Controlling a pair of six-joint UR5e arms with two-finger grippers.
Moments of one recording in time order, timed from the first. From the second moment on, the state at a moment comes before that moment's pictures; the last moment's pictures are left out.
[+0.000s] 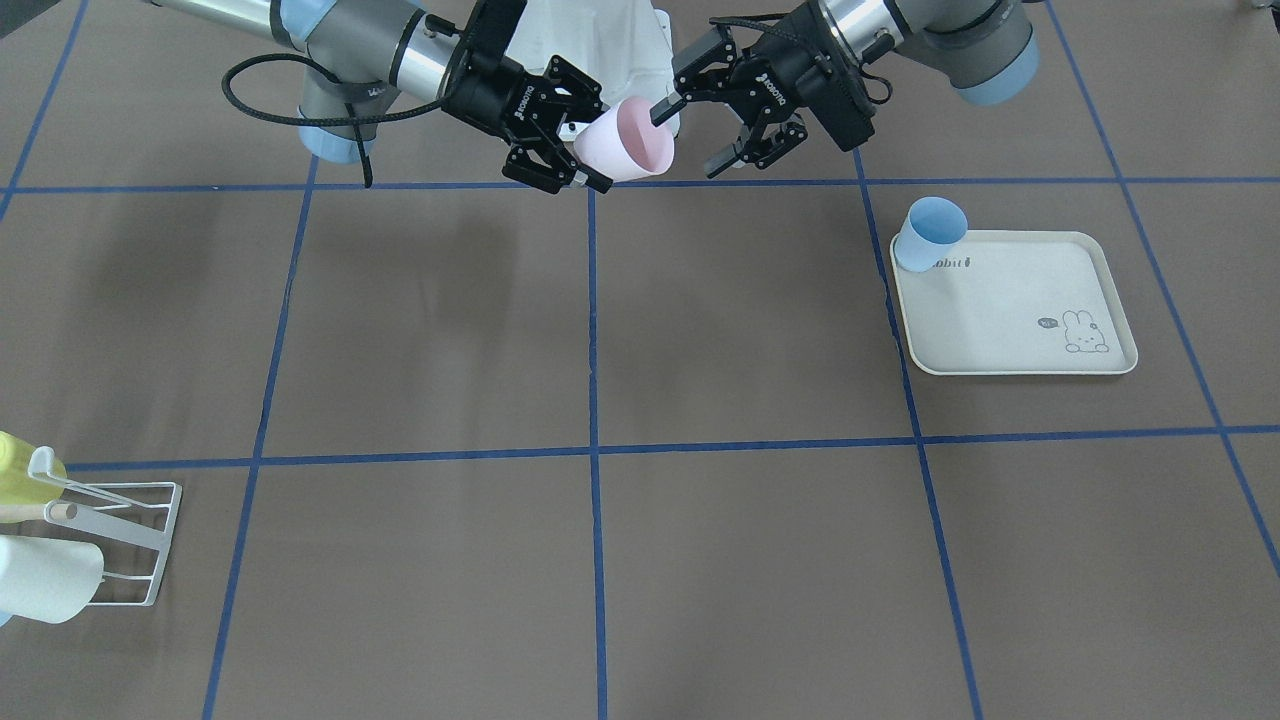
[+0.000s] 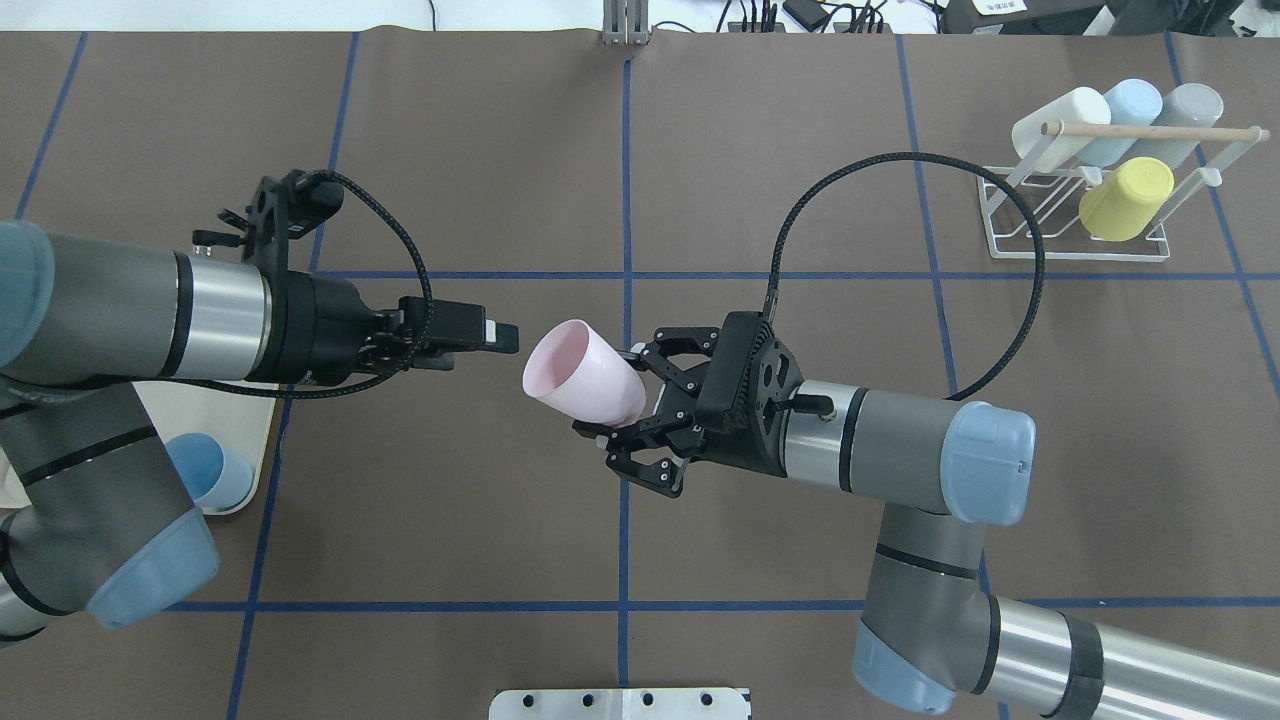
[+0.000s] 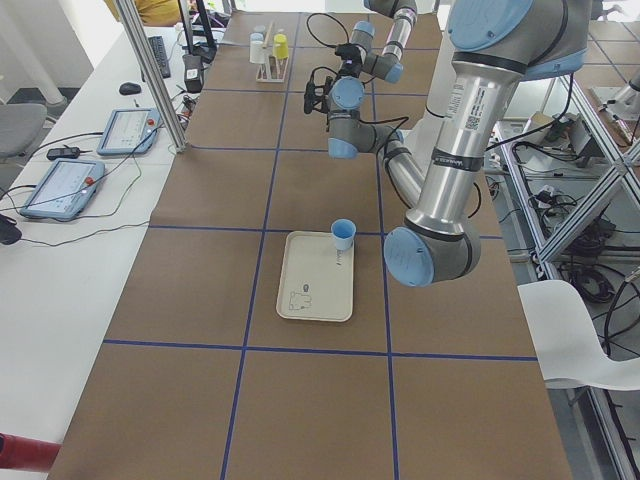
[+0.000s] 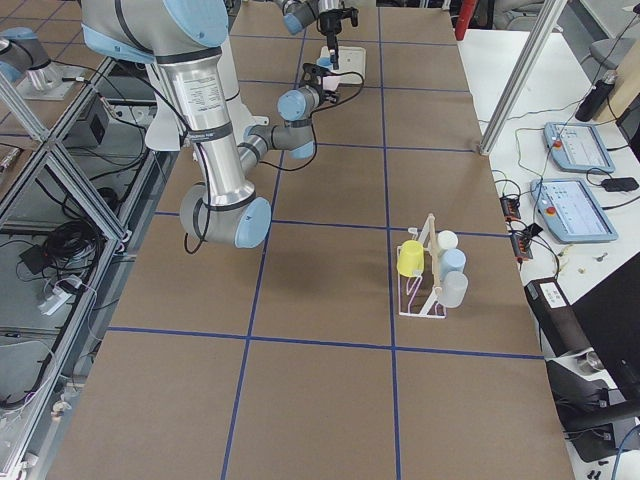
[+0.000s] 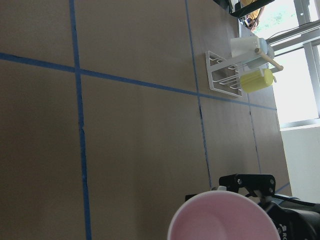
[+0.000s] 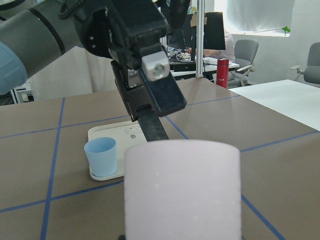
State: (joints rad) left arm -0.65 -1.88 -1.99 -2.40 -2.01 -1.44; right arm 0.38 -1.15 1.72 -0.28 1.60 0.30
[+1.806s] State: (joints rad) left arm -1.26 -1.30 -2.07 -2.22 -2.25 -0.28; right arm 0.92 -1.50 1.97 -1.05 1.47 -0.76
